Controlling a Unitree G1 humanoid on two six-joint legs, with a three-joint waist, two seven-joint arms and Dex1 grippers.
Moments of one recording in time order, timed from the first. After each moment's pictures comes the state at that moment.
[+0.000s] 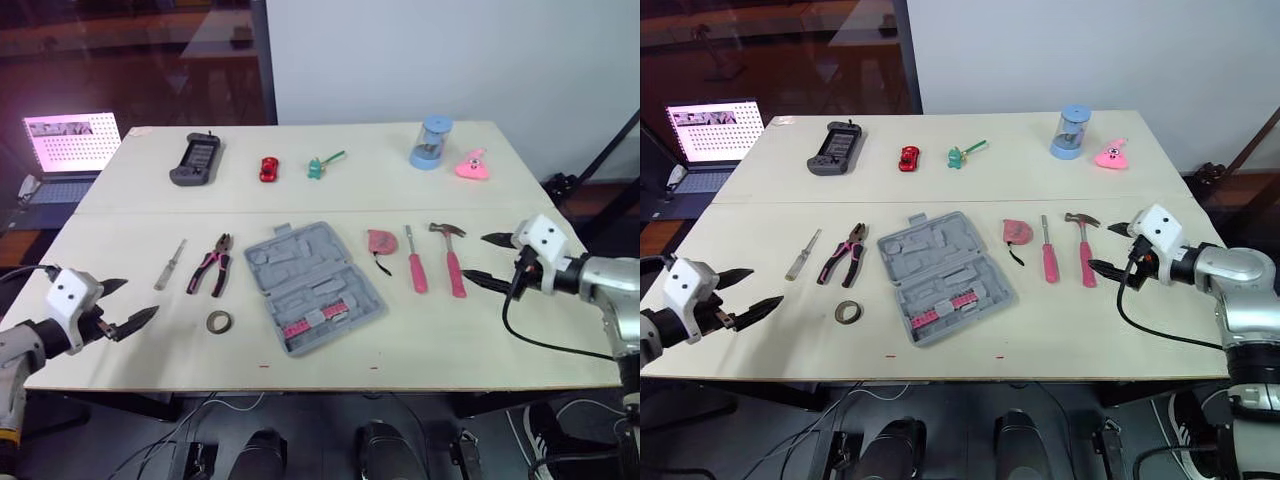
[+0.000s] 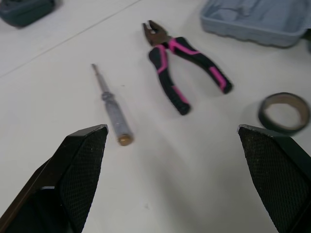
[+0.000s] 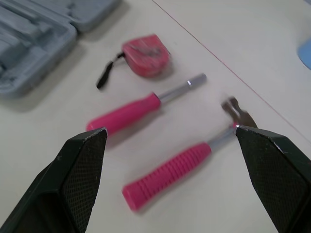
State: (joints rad) left arm -0.02 0.83 0.37 0.27 -0.33 0.05 -0.99; right arm -0.45 -0.89 -0.12 0.38 0.20 0.09 1.10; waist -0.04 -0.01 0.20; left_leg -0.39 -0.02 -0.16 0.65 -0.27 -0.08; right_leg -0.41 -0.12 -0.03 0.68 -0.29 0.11
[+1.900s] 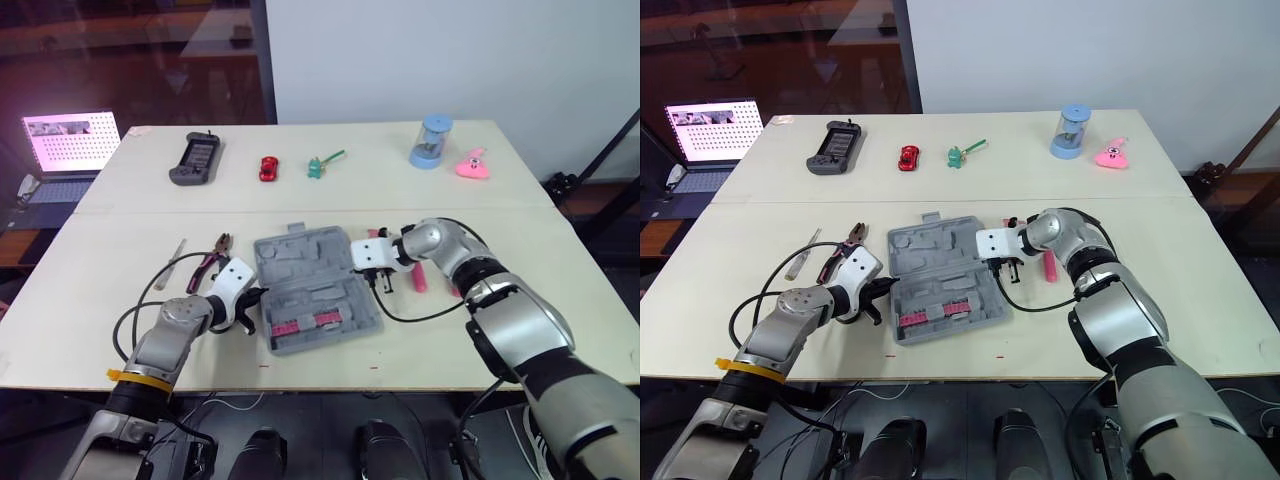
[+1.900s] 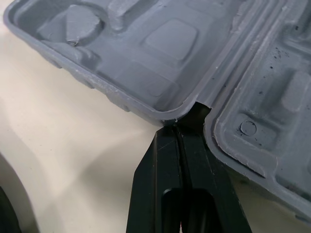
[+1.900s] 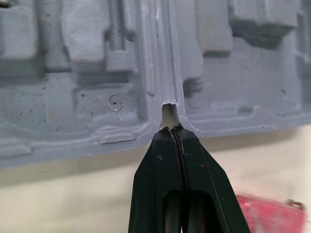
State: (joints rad) left arm -0.36 0.47 -0.14 0.19 -0.07 0.41 -0.67; right arm -1.15 -0.37 0.42 1.31 -0.45 -0.51 1.05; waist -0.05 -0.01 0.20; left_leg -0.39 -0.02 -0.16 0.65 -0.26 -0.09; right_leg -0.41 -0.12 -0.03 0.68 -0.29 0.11
